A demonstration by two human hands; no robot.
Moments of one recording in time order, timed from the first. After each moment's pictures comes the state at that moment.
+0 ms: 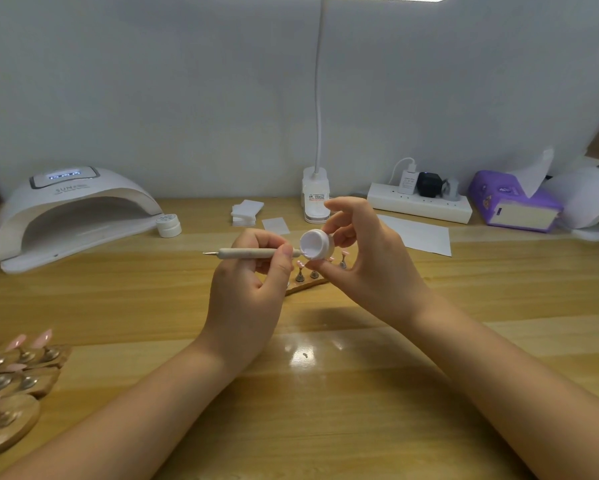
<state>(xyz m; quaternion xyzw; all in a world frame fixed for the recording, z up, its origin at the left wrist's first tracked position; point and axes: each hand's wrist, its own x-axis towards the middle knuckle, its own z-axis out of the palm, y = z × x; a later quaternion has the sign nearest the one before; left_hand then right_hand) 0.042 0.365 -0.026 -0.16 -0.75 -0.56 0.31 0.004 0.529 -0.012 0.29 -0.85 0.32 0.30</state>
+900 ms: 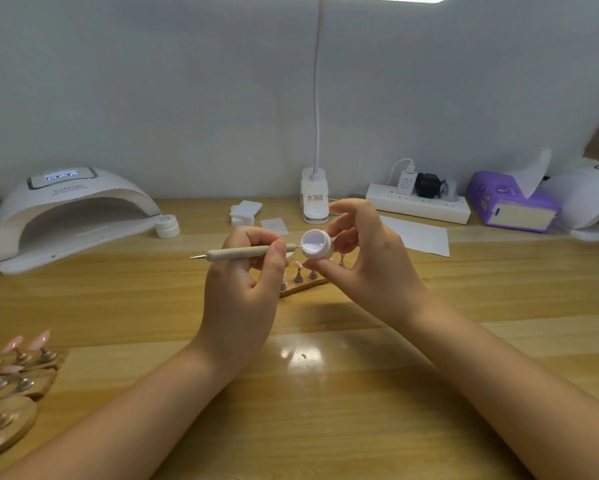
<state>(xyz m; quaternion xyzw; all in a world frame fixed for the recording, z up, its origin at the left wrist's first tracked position) 0.043 0.365 -0.024 -0.16 -0.74 -0.57 0.34 0.004 0.528 -0.012 0.27 -0.85 0.35 0.30</state>
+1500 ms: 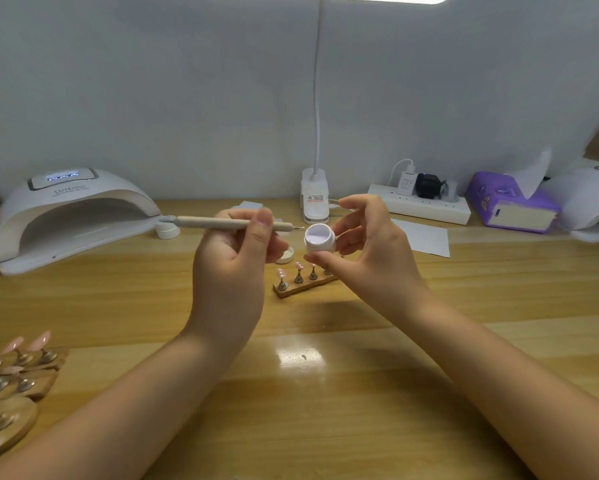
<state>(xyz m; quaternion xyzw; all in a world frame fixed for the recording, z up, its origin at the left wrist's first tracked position) 0.044 0.368 0.000 -0.09 -0.64 -0.70 0.29 0.001 0.528 -0.009 0.21 -0.84 0.43 0.27</state>
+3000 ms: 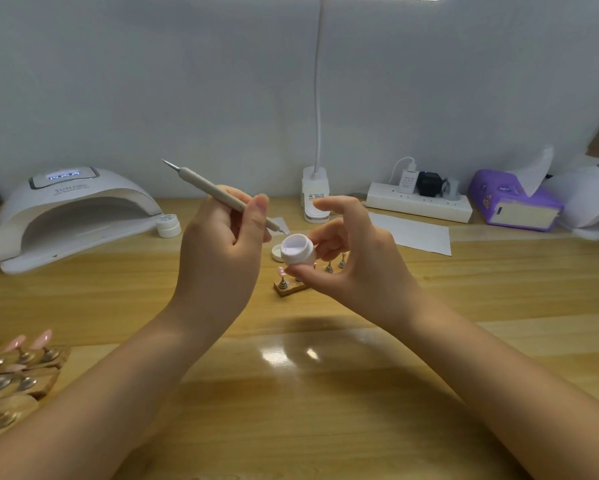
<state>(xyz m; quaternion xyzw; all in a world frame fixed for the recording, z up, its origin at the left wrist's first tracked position) 0.039 0.353 0.013 -0.10 -0.77 -0.51 0.36 0.014 0.518 -0.007 0.30 -0.83 0.39 0.26</state>
